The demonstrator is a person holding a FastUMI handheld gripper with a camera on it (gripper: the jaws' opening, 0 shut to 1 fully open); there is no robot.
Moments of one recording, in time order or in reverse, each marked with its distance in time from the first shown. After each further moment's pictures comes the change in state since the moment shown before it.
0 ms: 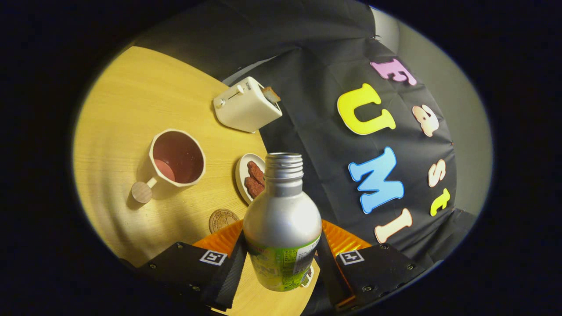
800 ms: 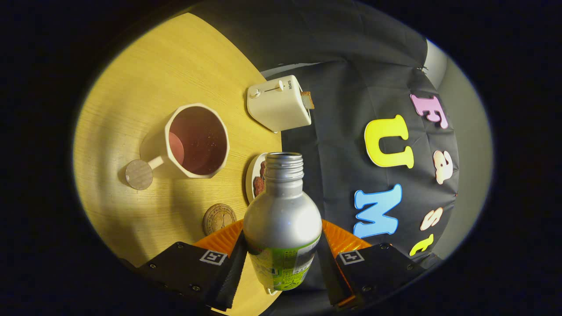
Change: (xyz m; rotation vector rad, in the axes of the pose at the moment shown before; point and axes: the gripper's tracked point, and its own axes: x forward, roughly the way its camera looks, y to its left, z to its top) arm 0.023 0.007 0.017 -0.306 -0.037 0.032
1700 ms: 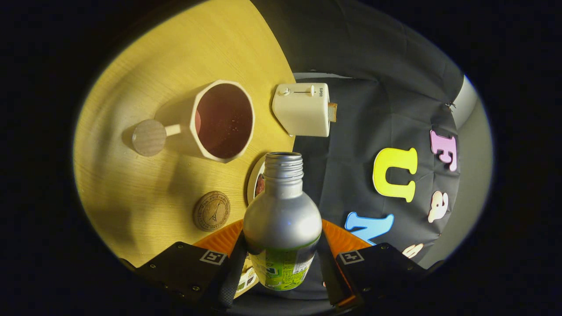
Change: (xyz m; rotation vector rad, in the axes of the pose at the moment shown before) arm 0.011 -0.004 -0.002 -0.268 -0.024 0.014
